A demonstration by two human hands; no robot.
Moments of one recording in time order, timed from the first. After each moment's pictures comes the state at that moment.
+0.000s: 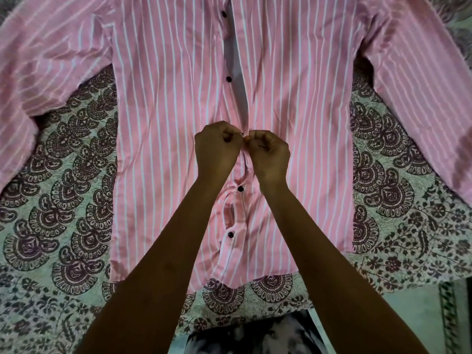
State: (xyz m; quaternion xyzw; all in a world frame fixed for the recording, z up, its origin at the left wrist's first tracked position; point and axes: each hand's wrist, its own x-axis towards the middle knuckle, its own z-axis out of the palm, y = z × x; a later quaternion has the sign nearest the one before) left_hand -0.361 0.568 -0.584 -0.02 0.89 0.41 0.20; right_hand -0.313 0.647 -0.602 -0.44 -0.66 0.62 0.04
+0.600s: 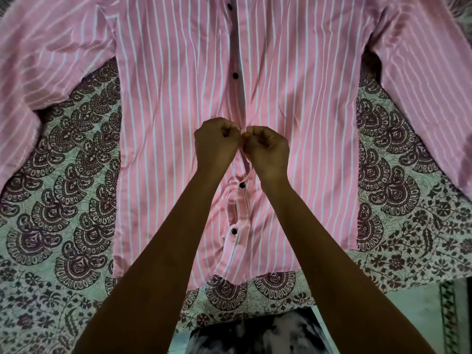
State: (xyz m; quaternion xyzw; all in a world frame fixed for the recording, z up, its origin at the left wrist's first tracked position) left_hand -0.367 0.561 -0.587 -0.07 0.87 0.42 0.23; right_hand -0.316 0.638 -0.597 -0.42 -0.64 0.64 0.01
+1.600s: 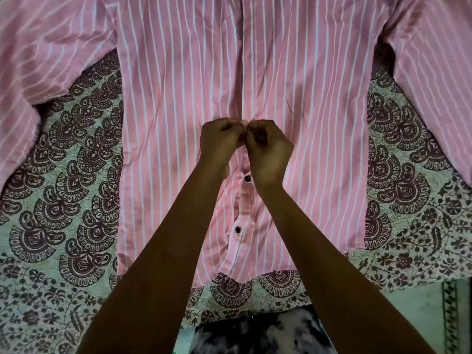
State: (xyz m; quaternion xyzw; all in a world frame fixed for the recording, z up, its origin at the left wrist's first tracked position) left_hand -0.368 0.558 -0.588 -0.23 0.68 0.61 0.32; right_hand -0.311 0.624 -0.613 -0.35 -0.75 0.54 0.10
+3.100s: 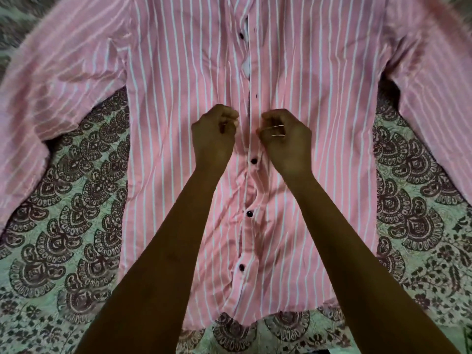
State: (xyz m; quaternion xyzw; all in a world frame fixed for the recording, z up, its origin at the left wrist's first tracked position) left_hand -0.433 0.563 -0.619 -0.02 0.86 0.48 0.13; right_hand -0.379 0.679 -0.603 -0.26 -0.82 0.50 0.04
